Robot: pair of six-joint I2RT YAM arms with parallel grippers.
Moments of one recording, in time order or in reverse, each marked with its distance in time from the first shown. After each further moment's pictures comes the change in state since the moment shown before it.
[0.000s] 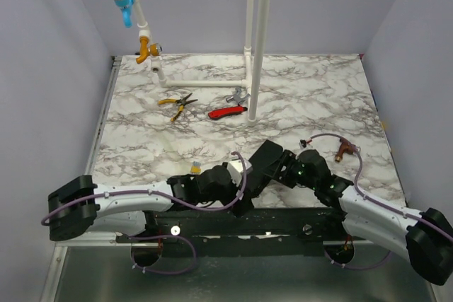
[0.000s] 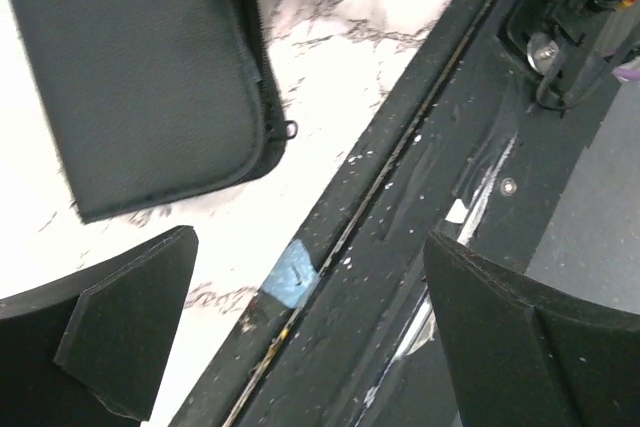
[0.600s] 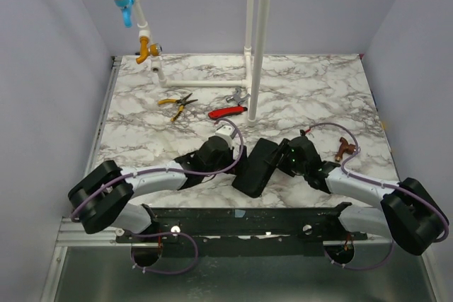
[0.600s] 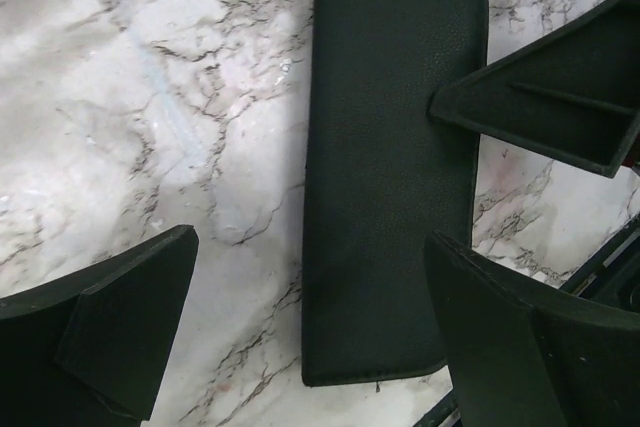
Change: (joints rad) left arm 0.321 0.142 0.046 0.122 -0.127 -0.104; right arm -0.061 0.259 0.168 -0.060 0.210 -0.078
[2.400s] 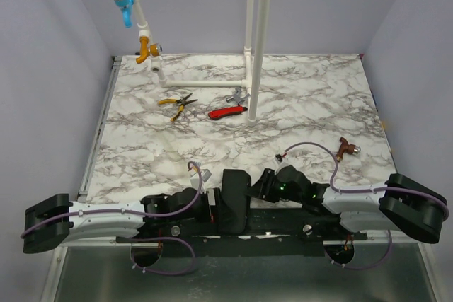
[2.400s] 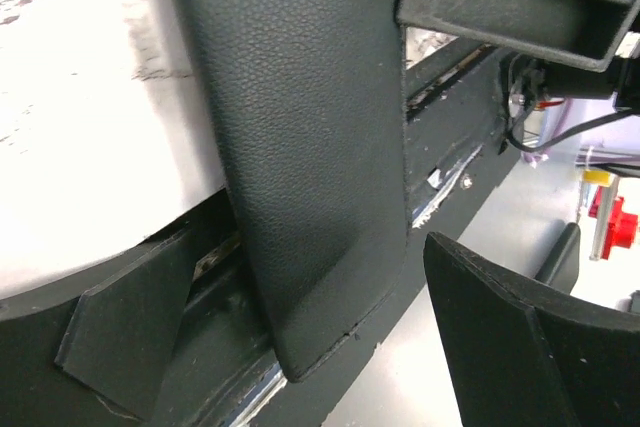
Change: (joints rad) left arm -0.373 -0.560 -0.486 -0.102 0.029 -0.642; right arm 0.409 0.027 -0.184 0.340 -0.113 0.150
